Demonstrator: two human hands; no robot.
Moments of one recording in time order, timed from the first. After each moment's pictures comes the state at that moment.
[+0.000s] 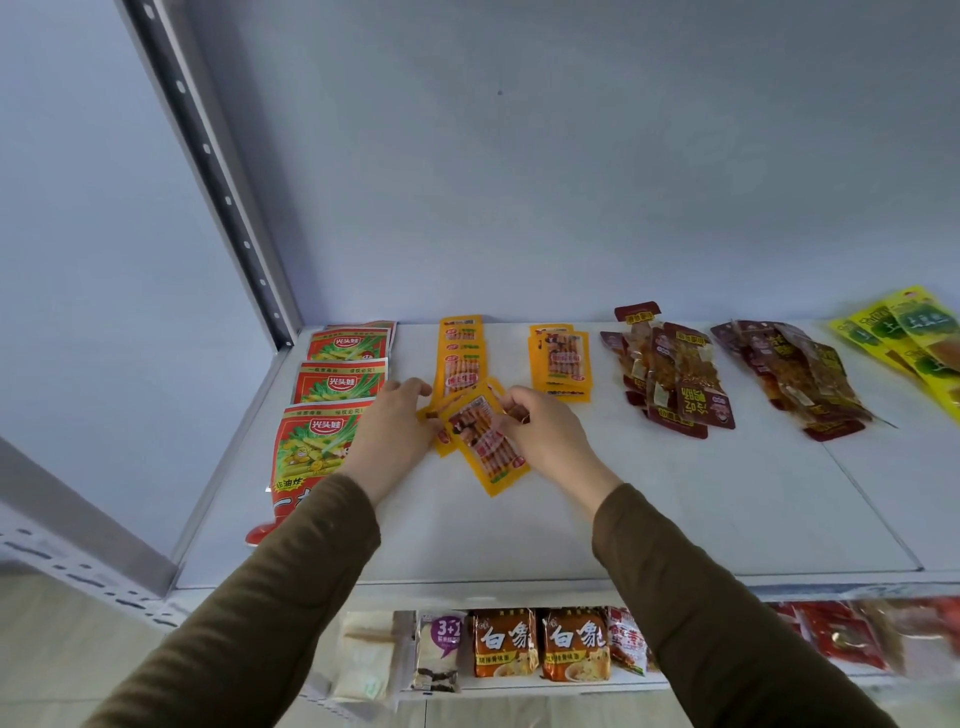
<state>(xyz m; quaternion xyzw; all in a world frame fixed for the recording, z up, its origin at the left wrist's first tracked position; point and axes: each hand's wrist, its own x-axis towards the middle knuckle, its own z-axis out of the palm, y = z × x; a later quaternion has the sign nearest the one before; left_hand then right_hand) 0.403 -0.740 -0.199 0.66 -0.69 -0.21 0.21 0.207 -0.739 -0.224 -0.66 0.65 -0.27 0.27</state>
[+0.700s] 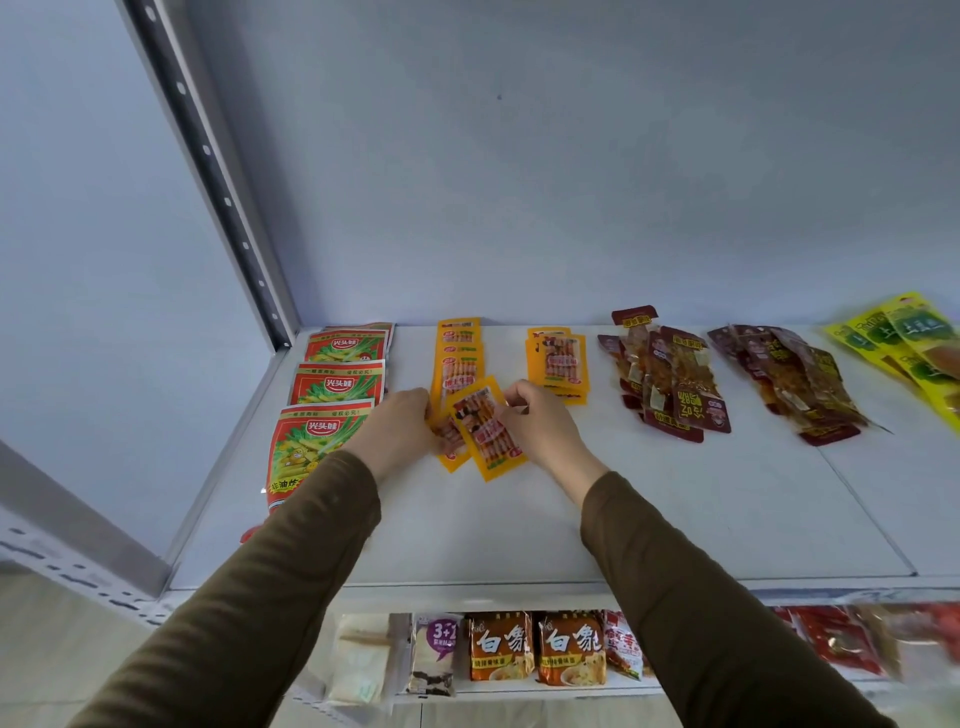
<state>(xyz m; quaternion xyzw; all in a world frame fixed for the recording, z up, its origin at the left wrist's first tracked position) 0.401 -0.760 -0.201 0.64 -0.72 -0.24 0.08 0.206 -0.756 -0.230 -0.62 0.65 -0.31 0.31</state>
